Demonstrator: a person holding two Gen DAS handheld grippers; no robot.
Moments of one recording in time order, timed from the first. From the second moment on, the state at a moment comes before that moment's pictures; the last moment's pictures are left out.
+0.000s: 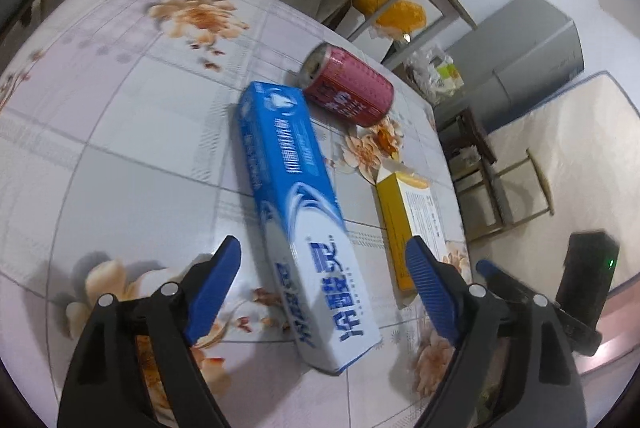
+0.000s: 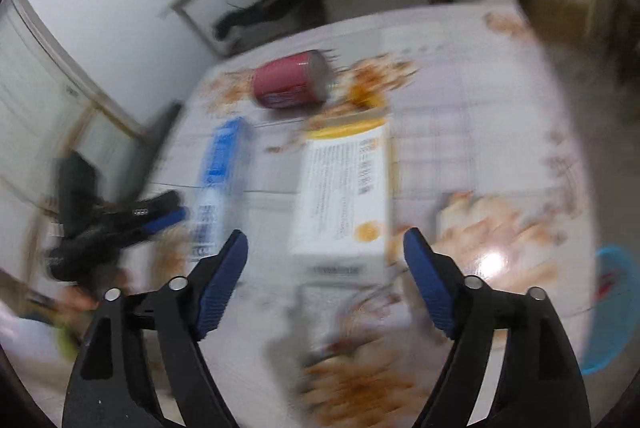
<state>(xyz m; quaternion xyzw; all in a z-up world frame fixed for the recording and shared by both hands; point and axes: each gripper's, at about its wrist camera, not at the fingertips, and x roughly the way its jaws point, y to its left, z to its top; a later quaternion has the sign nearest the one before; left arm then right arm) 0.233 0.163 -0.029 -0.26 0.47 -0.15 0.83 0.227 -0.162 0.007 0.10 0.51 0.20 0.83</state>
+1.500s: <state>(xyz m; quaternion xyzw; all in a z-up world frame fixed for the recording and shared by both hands) 0.157 0.096 -0.035 -0.05 0.55 -0.17 0.82 0.144 -0.188 -0.038 0.11 0.56 0.16 0.80</state>
